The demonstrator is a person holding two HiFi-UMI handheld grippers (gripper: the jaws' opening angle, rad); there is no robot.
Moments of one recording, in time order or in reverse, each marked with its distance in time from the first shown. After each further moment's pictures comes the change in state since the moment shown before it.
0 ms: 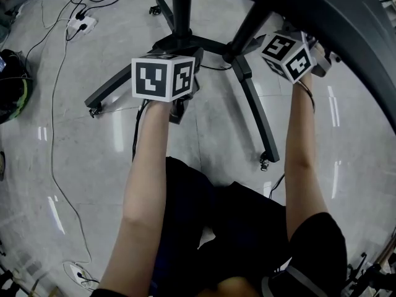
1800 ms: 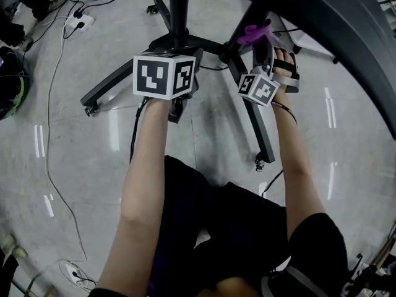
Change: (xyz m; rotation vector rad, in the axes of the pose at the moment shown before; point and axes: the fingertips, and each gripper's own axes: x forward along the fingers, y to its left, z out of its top) left arm 0.011 -0.004 -0.005 -0.006 0.018 0.001; right arm -0.058 0.168 -0.045 -0.315 -0.056 0.354
